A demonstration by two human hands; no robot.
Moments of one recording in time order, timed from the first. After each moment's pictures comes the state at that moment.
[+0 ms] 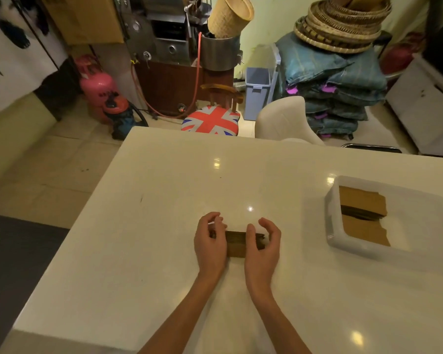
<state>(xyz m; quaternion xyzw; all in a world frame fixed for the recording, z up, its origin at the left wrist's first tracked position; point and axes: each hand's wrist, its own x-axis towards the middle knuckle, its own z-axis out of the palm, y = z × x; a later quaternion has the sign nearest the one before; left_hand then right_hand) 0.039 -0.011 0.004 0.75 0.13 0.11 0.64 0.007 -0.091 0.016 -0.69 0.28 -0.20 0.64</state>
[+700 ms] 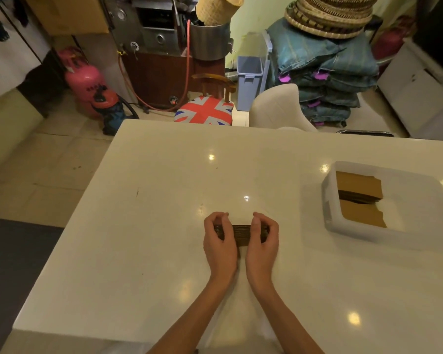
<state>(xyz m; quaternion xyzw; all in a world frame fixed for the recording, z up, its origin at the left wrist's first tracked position) 0.010 -0.029 0.016 0.73 0.15 0.09 0.66 -0.003 -0.088 0.013 -0.66 0.28 -0.22 0.66</state>
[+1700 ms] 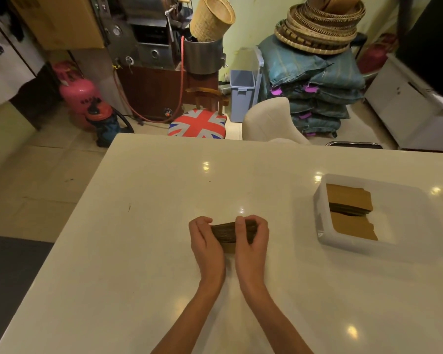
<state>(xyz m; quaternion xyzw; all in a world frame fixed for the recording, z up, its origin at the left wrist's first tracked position) 0.033 -0.028 0.045 0.69 0.18 0.12 0.69 0.017 -0.085 0.049 -0.69 0.24 -0.19 0.66</state>
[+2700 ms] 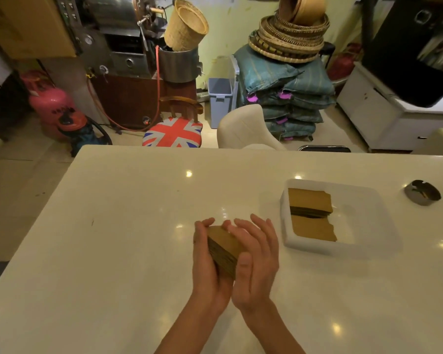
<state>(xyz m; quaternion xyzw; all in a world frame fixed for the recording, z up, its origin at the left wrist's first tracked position) 0.012 -0.076 0.086 0.33 0.18 -0.17 0.91 -0.021 -0.154 0.092 -0.83 -0.03 -0.39 0.40</state>
